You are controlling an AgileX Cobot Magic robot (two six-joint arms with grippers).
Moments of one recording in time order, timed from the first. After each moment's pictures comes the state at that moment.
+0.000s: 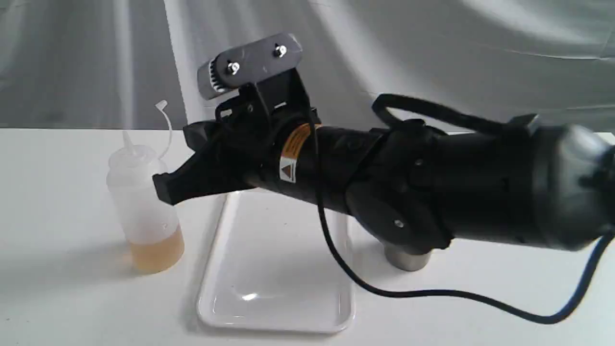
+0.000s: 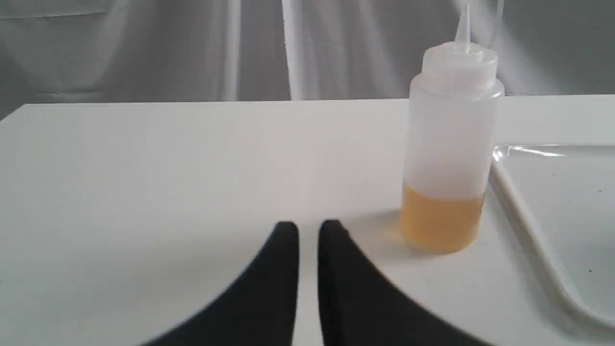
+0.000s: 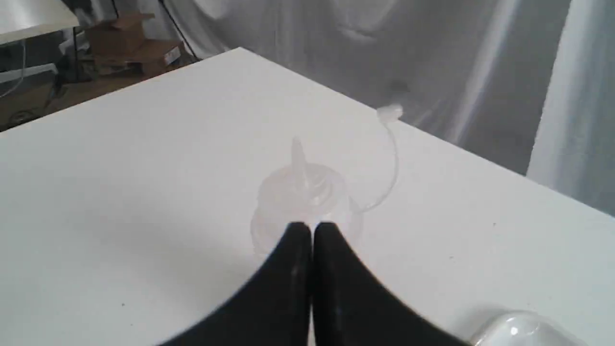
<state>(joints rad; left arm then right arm) 0.06 0.00 0.00 -0.01 0.29 0.04 0.65 1.80 -1.18 -0.23 -0.27 0.28</state>
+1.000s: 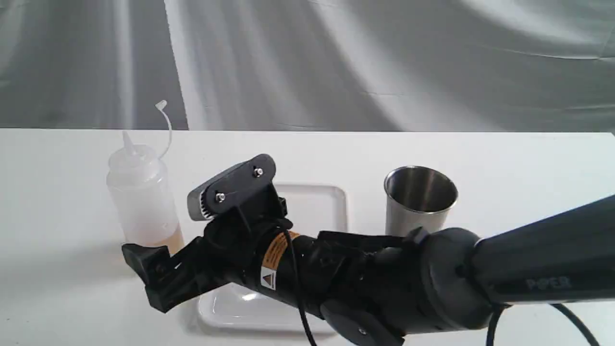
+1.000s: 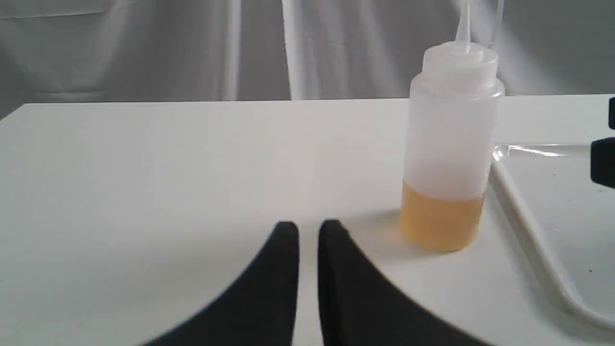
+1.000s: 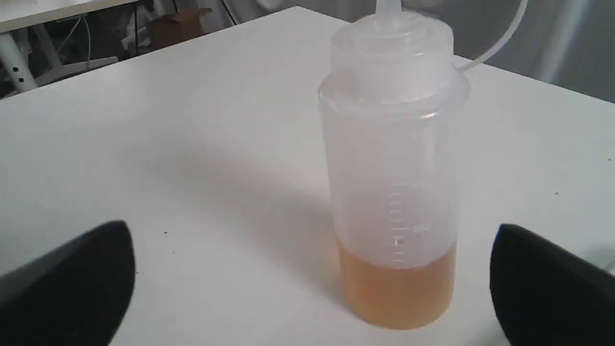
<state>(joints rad) 0.06 0.00 0.00 -0.01 0.29 0.04 0.69 2.03 -1.05 -0.23 -0.66 0.27</state>
